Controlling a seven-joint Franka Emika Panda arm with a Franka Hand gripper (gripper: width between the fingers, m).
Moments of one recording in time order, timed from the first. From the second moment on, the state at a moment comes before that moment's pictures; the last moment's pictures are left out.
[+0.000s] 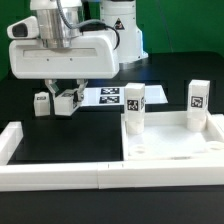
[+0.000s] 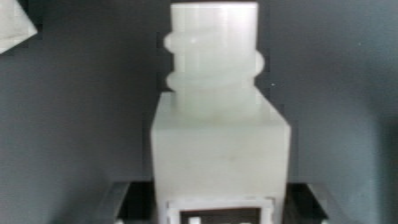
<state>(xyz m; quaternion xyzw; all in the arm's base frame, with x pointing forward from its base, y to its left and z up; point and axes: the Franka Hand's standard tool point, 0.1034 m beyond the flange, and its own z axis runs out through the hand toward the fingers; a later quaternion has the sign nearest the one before) 0.466 -0.122 0.049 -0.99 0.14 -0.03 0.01</state>
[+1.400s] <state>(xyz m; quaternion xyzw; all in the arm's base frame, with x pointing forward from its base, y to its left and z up) 0.498 -0.119 0.043 -0.98 0.11 0.17 0.07</state>
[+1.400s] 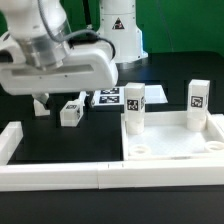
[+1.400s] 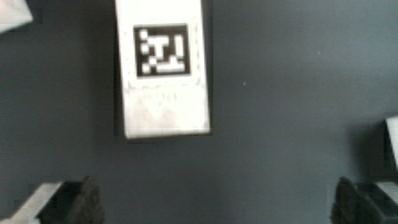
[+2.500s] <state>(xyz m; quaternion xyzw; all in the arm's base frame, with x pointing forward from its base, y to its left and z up) 0.481 -0.119 0.029 -0.92 0.07 0.38 0.08</state>
